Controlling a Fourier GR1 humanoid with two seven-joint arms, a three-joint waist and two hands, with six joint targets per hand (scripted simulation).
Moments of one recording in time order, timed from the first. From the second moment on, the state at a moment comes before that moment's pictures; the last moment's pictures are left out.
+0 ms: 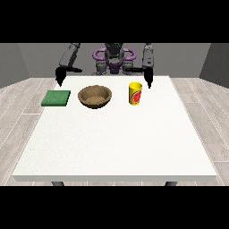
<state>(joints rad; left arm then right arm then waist) -0.35 0.05 0.05 -1.25 0.04 0.19 -0.44 -0.20 -0.19 -0.25 -1.17 -0.16 0.28 -0.55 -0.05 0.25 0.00</state>
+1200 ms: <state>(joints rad) -0.58 0.12 0.24 -0.84 0.07 0.24 -0.82 -0.36 -0.29 -0.26 -0.99 -0.16 0.38 -0.76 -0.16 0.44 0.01</state>
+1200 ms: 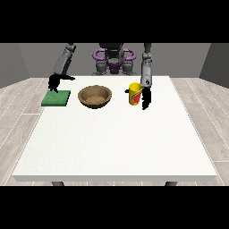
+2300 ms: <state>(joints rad) -0.55 0.19 -0.06 -0.85 -0.56 0.76 -0.33 -0.49 -0.33 -0.23 -0.81 -0.18 0.39 -0.59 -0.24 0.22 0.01</state>
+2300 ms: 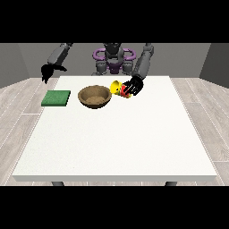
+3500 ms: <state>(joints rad) -0.81 0.02 -0.52 -0.89 -1.31 0.27 0.29 -0.36 -0.40 -0.33 -0.51 -0.18 0.37 -0.73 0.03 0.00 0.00</state>
